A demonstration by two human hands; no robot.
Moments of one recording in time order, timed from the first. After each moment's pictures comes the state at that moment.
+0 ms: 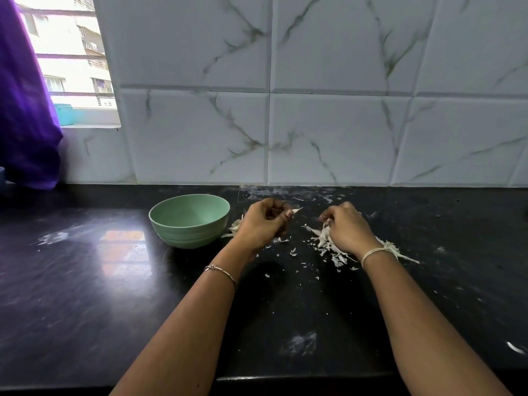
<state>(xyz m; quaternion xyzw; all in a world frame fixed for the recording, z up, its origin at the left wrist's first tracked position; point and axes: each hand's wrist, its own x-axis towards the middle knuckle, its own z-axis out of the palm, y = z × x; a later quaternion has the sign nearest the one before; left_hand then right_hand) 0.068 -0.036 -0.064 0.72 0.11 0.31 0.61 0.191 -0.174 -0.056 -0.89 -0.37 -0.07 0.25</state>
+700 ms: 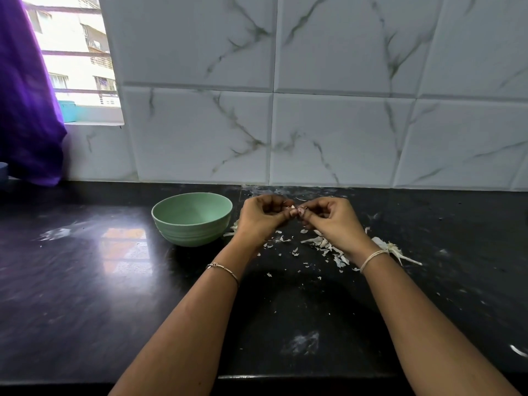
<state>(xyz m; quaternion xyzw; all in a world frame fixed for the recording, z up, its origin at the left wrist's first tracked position) 0.067 -0.035 -0.060 0.68 0.09 0.36 0.63 0.169 -0.157 -0.054 -0.68 -0.43 0.06 0.60</state>
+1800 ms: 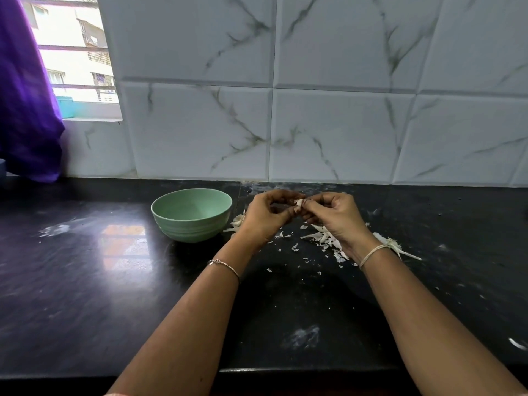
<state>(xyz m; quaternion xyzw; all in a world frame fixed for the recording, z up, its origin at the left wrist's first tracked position) 0.064 -0.036 -0.060 0.76 0.04 0.35 0.55 0.159 -0.160 -0.049 -0.62 -0.38 0.09 0.67</state>
